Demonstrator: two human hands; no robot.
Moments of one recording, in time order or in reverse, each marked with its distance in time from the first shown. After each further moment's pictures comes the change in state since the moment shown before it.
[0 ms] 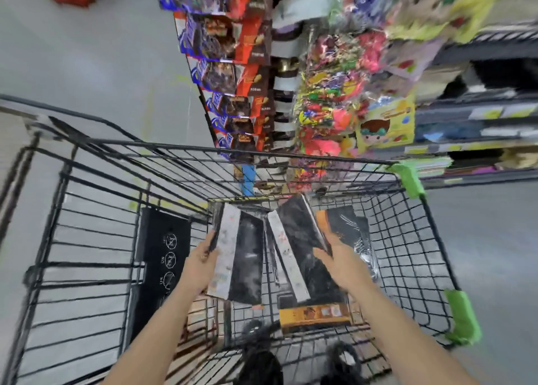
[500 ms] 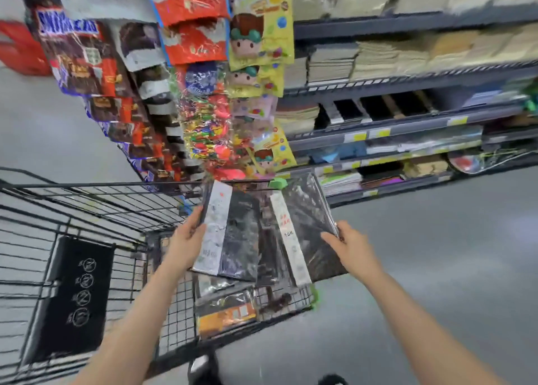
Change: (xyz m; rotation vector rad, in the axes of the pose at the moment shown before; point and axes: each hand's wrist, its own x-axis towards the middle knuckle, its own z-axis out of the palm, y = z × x) left_hand -0.131 0.198 0.146 -0.003 -0.005 0.374; right_hand -0.107 0.199 -0.197 0.251 0.281 0.022
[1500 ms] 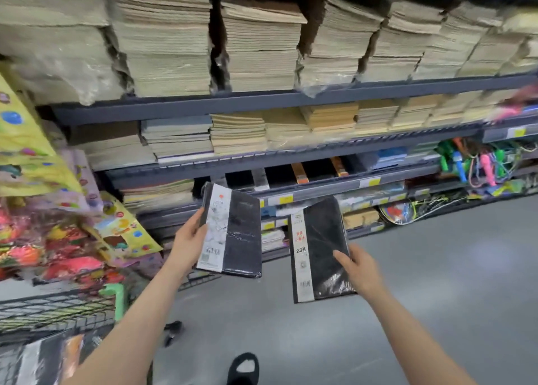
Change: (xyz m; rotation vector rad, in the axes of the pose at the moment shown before) left_hand 0.210 0.228 0.364 -0.272 -0.016 -0.065; right_hand 0.255 0.261 -0.275 0.211 0.079 0.172
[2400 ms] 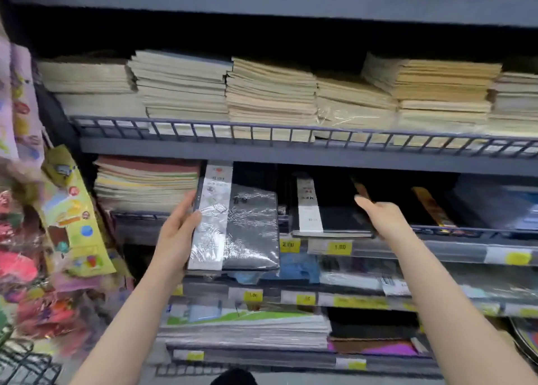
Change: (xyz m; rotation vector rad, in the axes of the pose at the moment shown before) left_hand 0.162 -0.129 0.035 -0.303 0.341 0.397; right_hand 0.314 -0.024 0.107 0.264 0.023 -0.278
